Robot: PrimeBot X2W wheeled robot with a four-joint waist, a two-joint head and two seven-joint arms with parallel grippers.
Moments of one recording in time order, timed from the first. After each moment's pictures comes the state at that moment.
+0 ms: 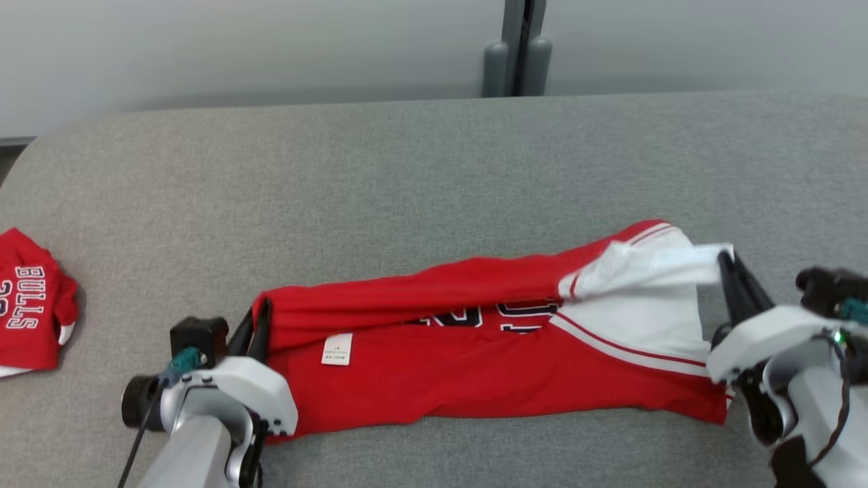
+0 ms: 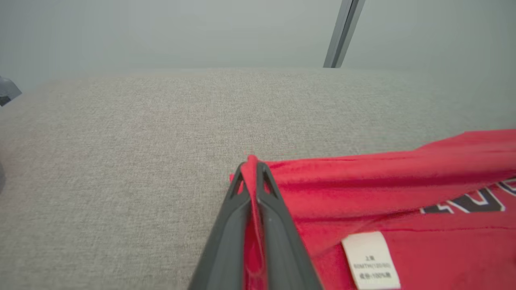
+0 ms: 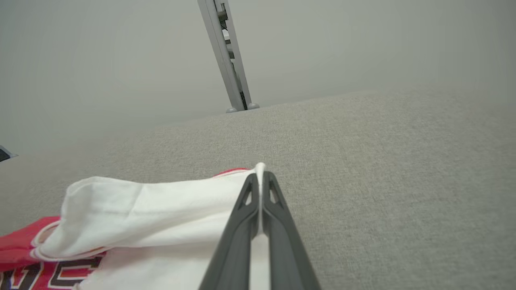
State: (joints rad) left arm -0.42 0.13 -0.32 0.80 -0.41 0.00 -0.26; right arm -0.52 -0.21 0.18 0.85 0.47 0.13 -0.26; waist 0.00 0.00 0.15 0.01
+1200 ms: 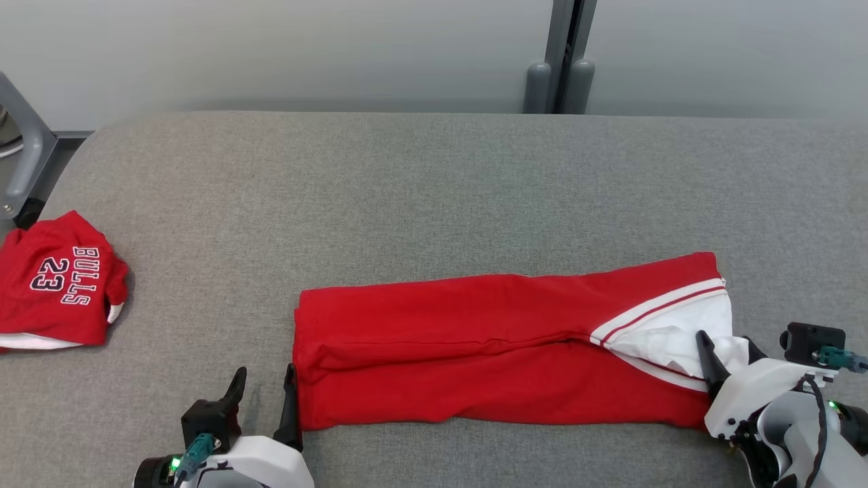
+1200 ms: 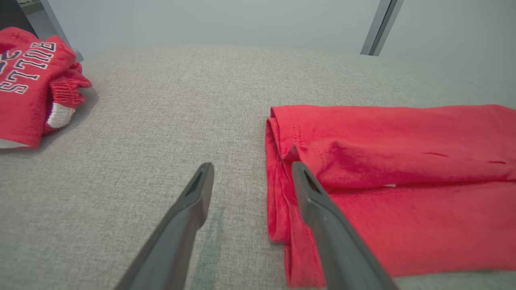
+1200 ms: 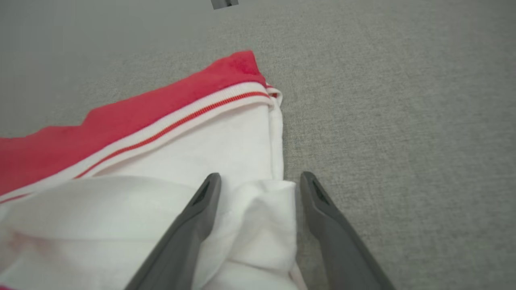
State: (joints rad) left arm -0.12 0.05 -0.17 0.55 -0.26 0.07 -0.26; right arm -0.48 -0.15 0.08 1.05 0.38 0.13 -0.16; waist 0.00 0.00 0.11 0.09
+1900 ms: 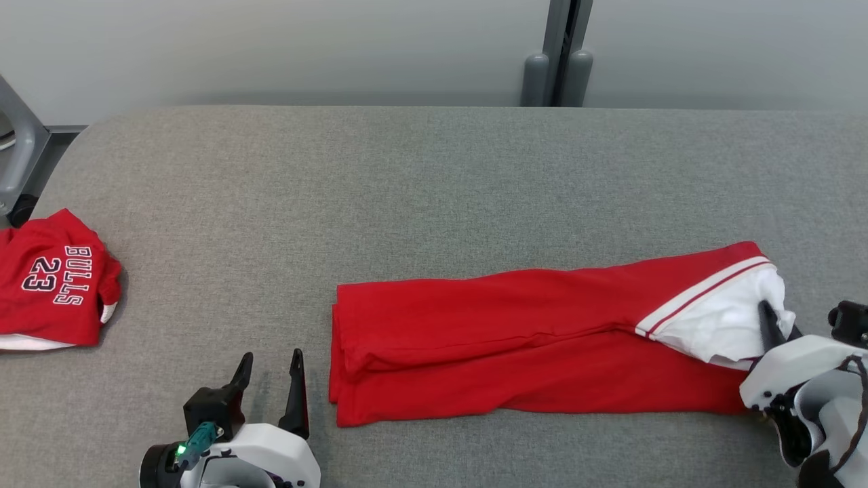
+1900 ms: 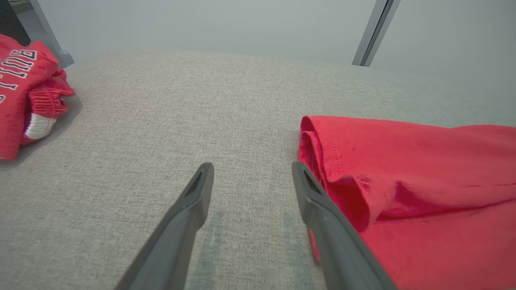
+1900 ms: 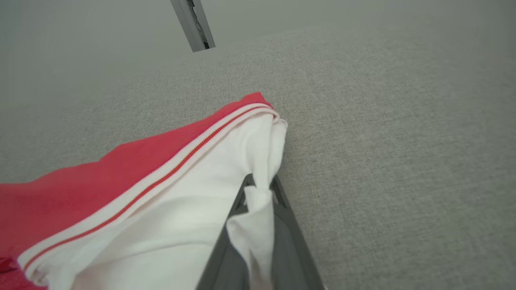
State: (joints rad) left arm -0.15 0.05 -0.19 0.54 -0.30 0.08 -0.26; right arm -0.54 -0.19 0.05 1.12 0.42 0.13 -0.25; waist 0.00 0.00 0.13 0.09
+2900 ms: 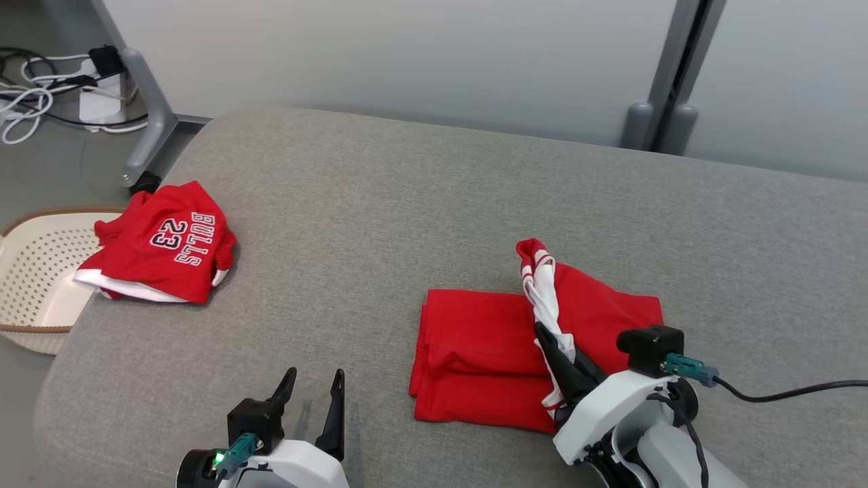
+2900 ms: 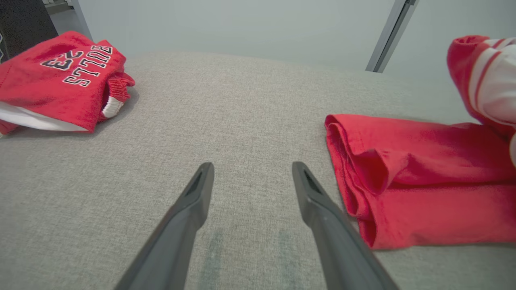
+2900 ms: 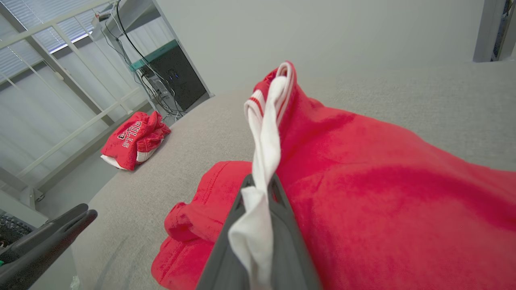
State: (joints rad) left arm -0.15 0.05 -0.31 0.56 -0.33 0.06 -0.26; right arm -0.40 -0.05 0.54 0.68 0.63 0.13 -0.24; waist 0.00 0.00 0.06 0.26
